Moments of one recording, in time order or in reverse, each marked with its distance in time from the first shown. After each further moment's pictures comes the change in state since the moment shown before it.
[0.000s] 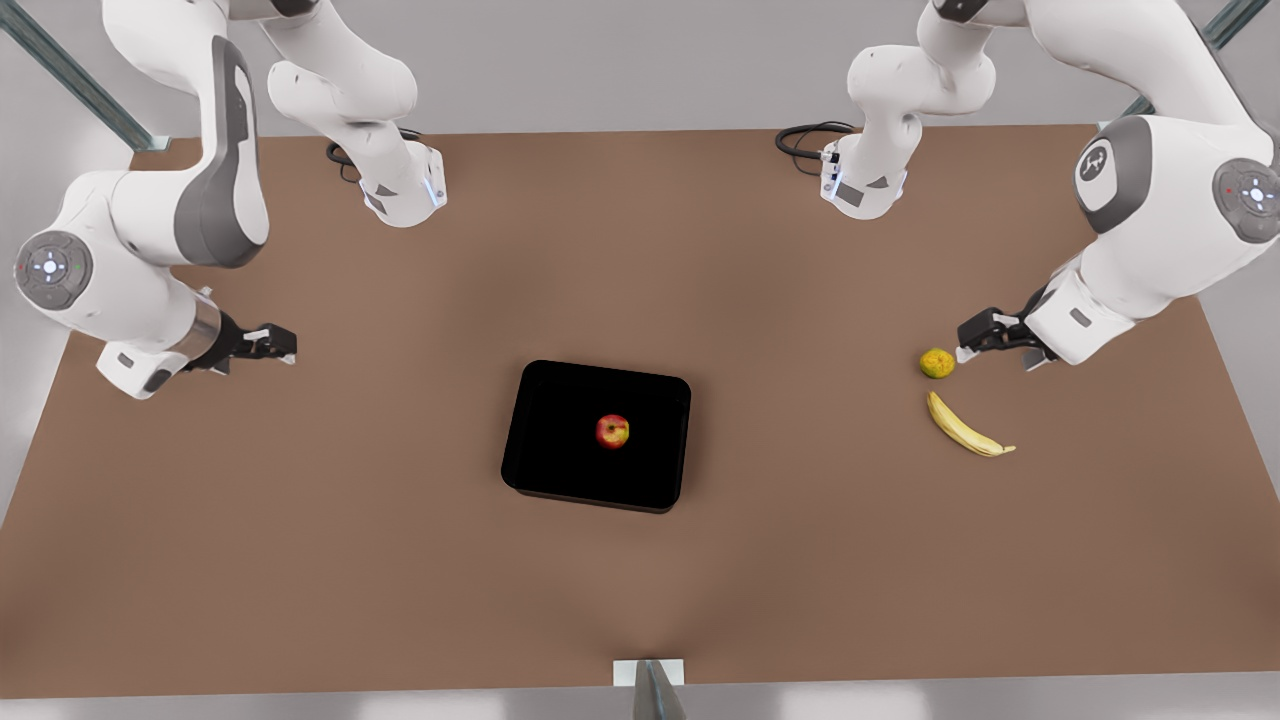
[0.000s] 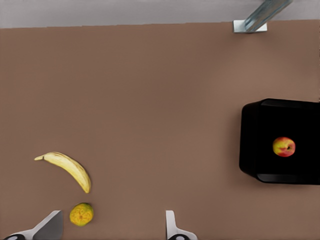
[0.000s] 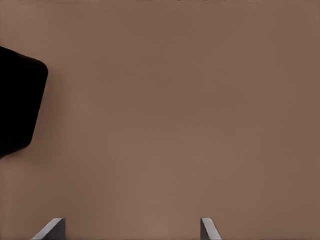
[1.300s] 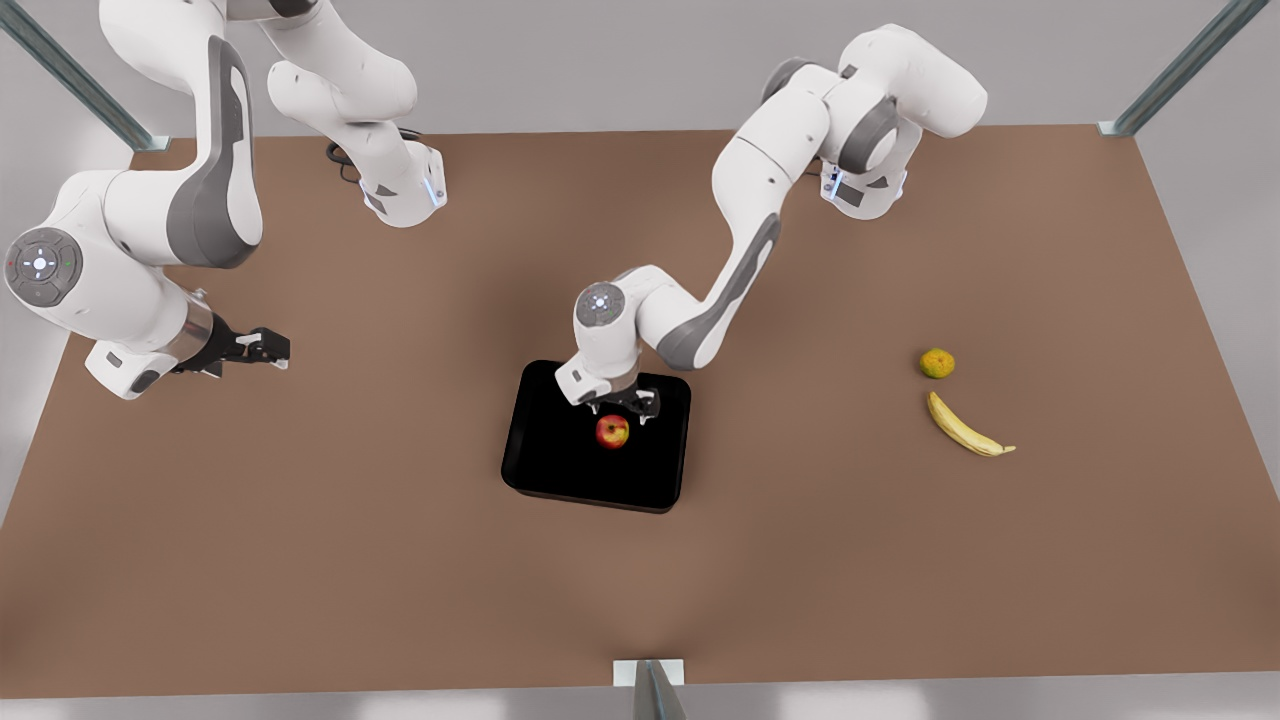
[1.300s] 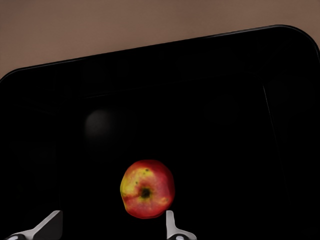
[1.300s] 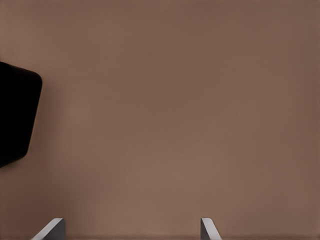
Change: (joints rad) left arm -0.756 0.761 0.043 0.265 0.223 0.549 -0.618; right arm -0.018 0.001 -0.001 0.003 -0.005 0.016 0.029
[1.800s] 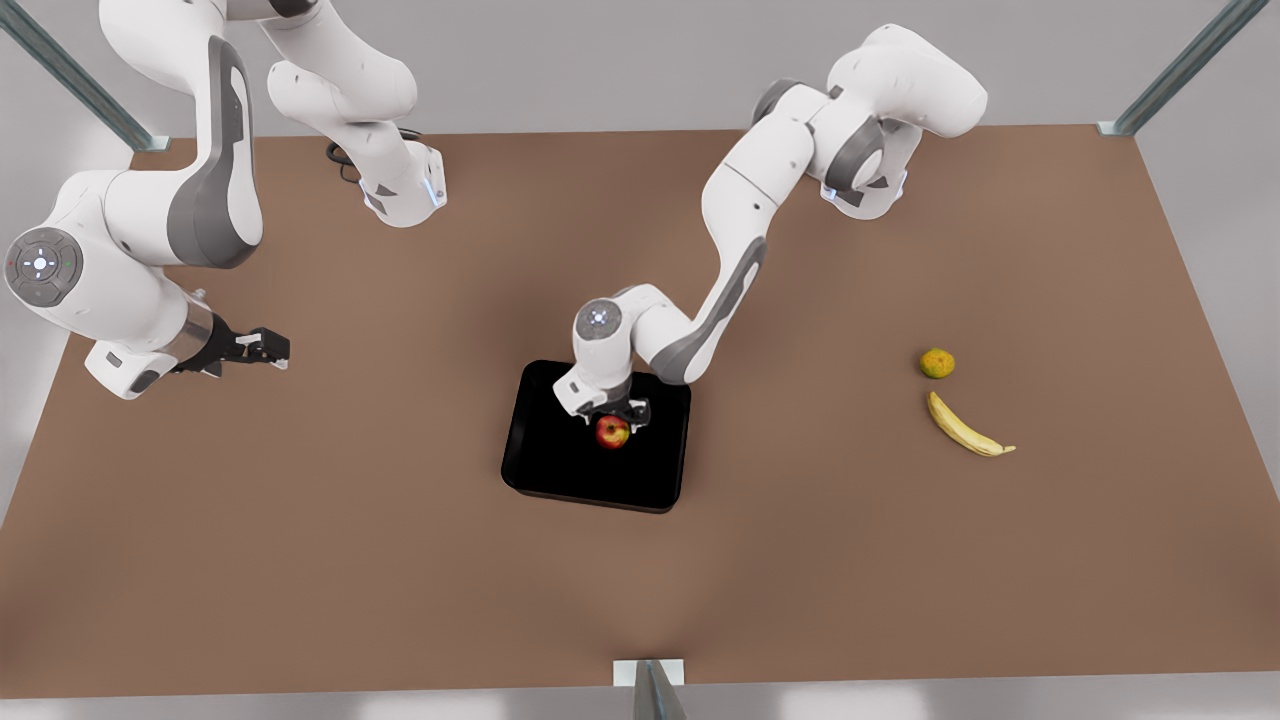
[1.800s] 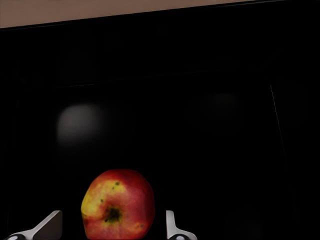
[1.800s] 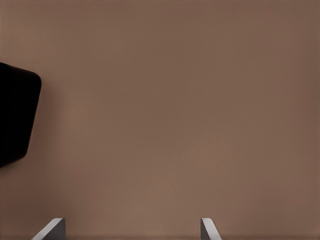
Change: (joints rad) left arm 0.000 0.107 -0.008 0.036 0.004 0.112 -0.074; right arm 0.000 0.000 0.000 0.000 -0.001 0.001 0.003
